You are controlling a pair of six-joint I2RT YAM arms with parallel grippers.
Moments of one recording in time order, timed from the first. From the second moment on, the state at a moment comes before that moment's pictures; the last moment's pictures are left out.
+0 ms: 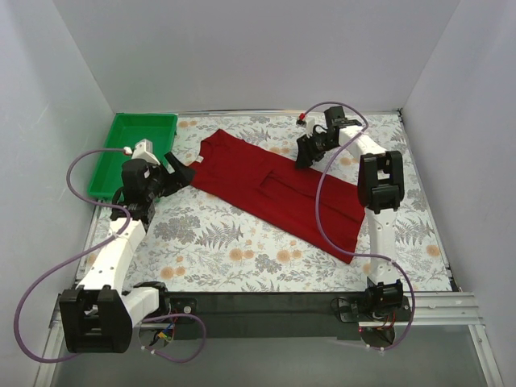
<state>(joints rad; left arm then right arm) -0.01 1.10 0.74 -0.07 0.25 -0.54 0.18 2.37 1.95 -0.71 -0.76 -0.46</state>
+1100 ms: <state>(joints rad) -0.01 0.99 0.63 -0.13 0.33 -0.62 0.09 2.48 2.02 -0.58 -0.81 -0.25</state>
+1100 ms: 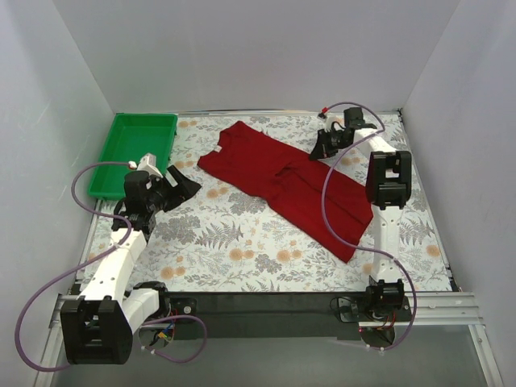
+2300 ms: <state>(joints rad) -0.53 1.89 0.92 0.35 0.02 -1.33 -0.22 1.47 1.06 -0.51 -0.79 -0.44</state>
